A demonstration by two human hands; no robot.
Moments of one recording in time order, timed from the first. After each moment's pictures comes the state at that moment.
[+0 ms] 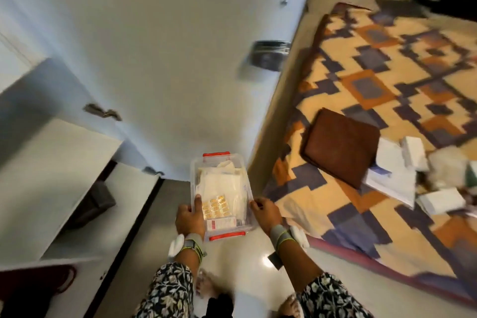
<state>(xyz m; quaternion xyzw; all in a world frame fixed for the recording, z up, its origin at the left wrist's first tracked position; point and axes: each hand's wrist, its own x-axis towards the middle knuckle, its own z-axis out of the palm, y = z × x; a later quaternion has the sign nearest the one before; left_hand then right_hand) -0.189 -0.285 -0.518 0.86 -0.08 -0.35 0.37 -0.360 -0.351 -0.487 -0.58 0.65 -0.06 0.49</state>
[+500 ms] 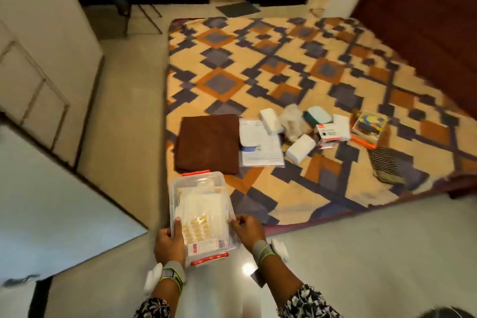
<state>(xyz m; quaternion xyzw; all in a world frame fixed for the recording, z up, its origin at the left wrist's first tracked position) -0.511 -0.345 -0.487 0.80 -0.29 -0.42 0.32 -0.694 -0.332 -0.483 -0.39 0.76 -0.21 0.48</state>
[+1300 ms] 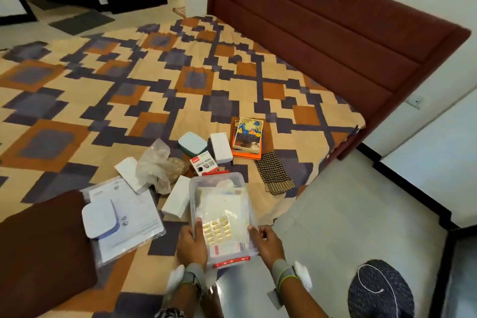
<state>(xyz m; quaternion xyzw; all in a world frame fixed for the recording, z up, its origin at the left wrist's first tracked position) -1.001 -0.449 -0.497 0.65 -0.50 -0.54 0.20 -1.129 -0.331 -0.498 -0.07 0.83 -0.41 0.37</state>
